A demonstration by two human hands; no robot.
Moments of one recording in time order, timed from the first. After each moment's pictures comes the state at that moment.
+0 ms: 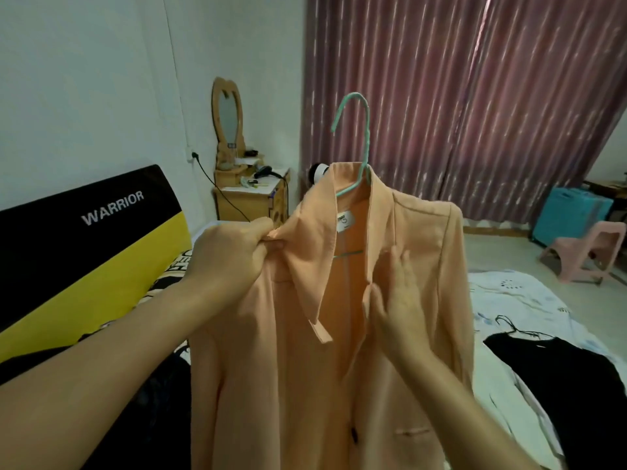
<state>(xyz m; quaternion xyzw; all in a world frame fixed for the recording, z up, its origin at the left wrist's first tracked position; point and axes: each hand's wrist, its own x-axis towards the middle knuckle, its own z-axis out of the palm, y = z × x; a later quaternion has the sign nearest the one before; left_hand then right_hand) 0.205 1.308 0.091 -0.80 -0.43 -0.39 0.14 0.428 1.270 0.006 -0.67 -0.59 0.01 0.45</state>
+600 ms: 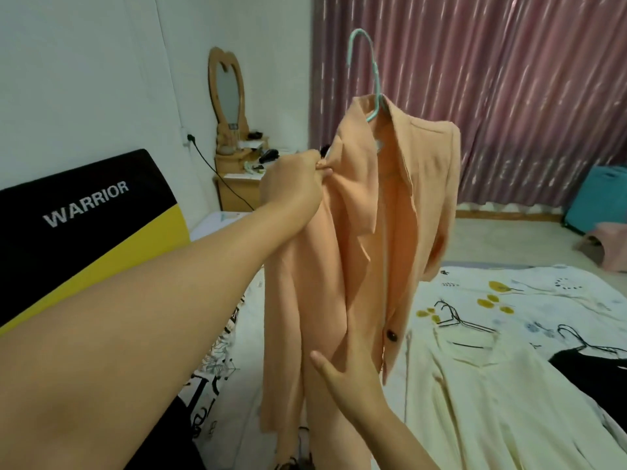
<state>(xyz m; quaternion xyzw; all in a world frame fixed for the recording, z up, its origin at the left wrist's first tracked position) 0.276 1.563 0.085 -0.75 -0.53 -0.39 0.06 0.357 1.435 -0.117 -0.66 -0.57 0.27 0.41</state>
